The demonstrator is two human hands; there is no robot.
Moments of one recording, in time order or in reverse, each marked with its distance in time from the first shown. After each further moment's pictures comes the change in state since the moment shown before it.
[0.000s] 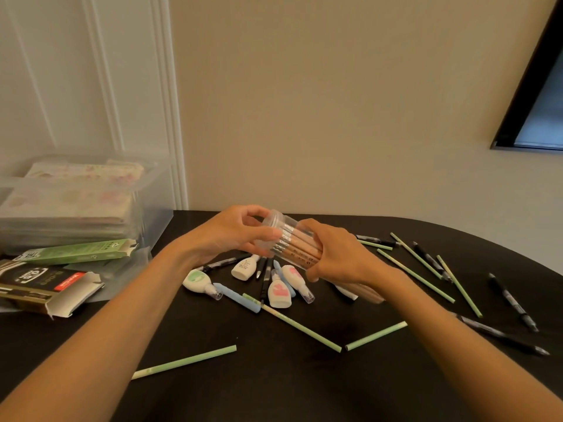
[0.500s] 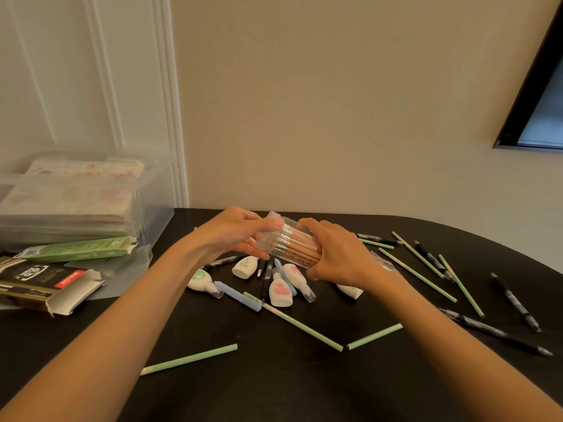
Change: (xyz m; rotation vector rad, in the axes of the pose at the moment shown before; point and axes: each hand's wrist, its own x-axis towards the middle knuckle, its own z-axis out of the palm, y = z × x) left_hand 0.007 -0.004 0.002 -0.057 0.046 -0.129; right_hand 0.003 0.003 0.009 -0.159 0.084 -0.009
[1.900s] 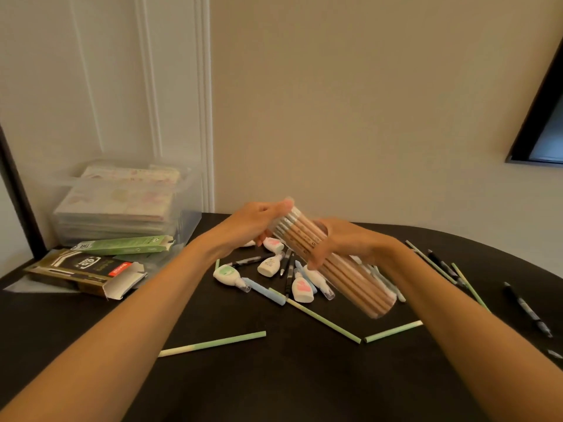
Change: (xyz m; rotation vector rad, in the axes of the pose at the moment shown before) left_hand -0.043 0.017 -0.012 0.226 0.137 0.186; right_hand 0.011 -0.036 -0.033 0.652 -0.442 -0.011
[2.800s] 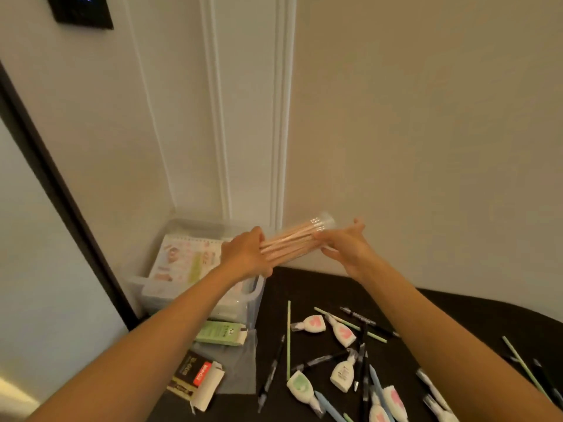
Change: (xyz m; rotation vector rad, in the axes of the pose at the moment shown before) left_hand 0.113 -0.014 -0.212 0.597 0.112 -0.545; right_hand 0.224 -0.133 -0.085 0.860 0.467 0.278
